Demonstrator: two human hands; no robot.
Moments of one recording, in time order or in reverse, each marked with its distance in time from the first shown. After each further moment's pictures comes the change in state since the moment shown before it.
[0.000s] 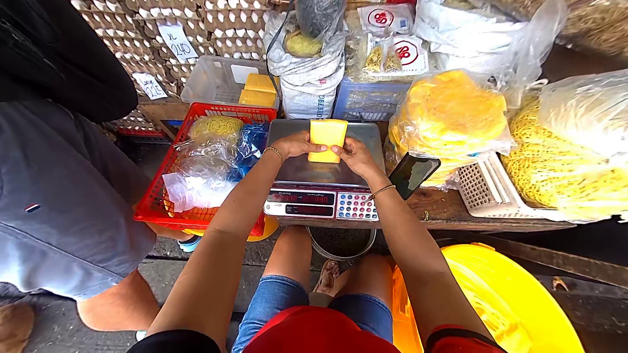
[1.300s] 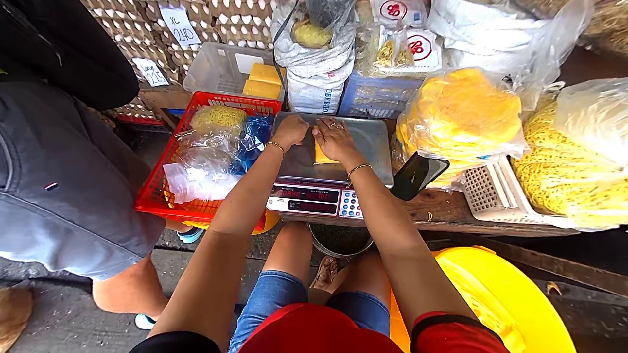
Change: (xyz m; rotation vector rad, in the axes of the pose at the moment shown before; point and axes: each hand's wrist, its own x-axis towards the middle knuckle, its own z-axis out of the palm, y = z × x) left_hand 0.002 -0.001 -0.014 0.053 0.483 -0.313; right_hand 0.054 -0.030 0.049 -0.828 -0.167 -0.113
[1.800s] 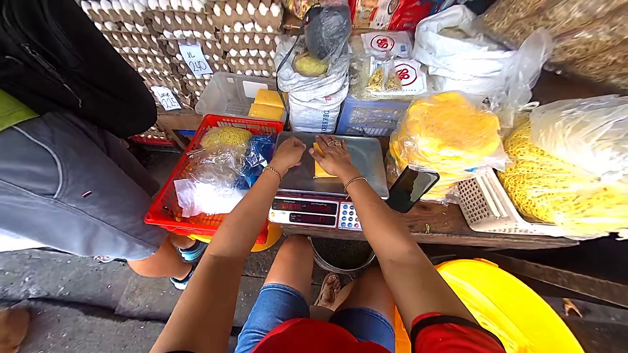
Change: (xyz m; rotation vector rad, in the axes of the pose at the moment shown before) left_hand -0.031 -0.007 -0.002 -0.128 0.037 0.027; right_hand -0.002 0.002 -0.001 0.061 -0.003 0.062
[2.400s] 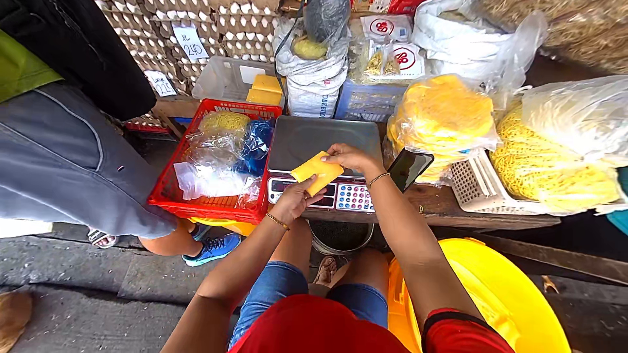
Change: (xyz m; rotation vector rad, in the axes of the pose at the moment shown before) left_hand -0.141 -0.054 0.063 -0.963 -0.111 -0.309; right_hand -0.072 0.005 -0.028 0.657 -0.309 0.168
